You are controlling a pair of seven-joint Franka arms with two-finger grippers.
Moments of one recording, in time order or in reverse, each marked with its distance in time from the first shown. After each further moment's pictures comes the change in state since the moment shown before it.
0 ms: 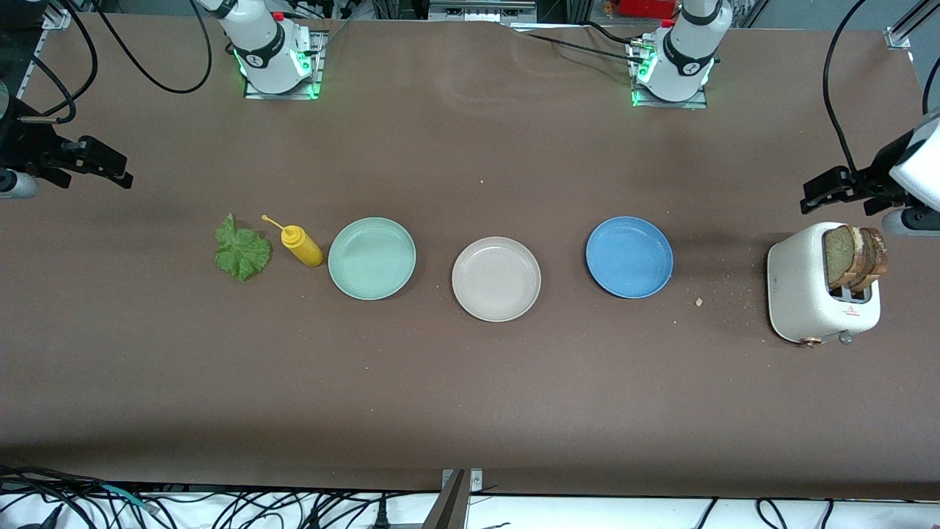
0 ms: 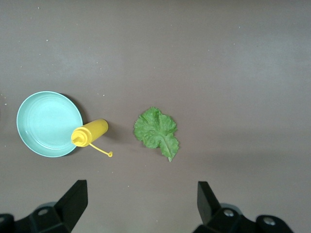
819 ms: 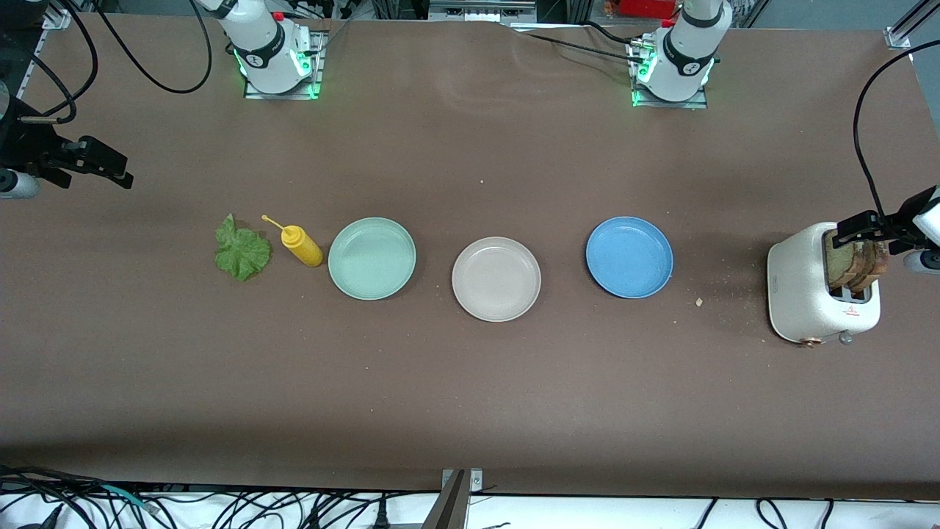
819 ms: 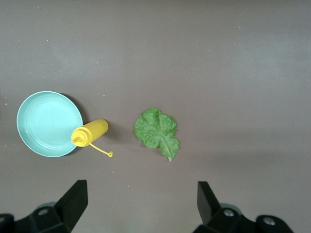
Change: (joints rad) left arm 0.189 0.059 0.002 -0.227 0.000 0.327 0.290; right arm 0.000 0.000 0.000 0.000 0.000 0.000 0.000
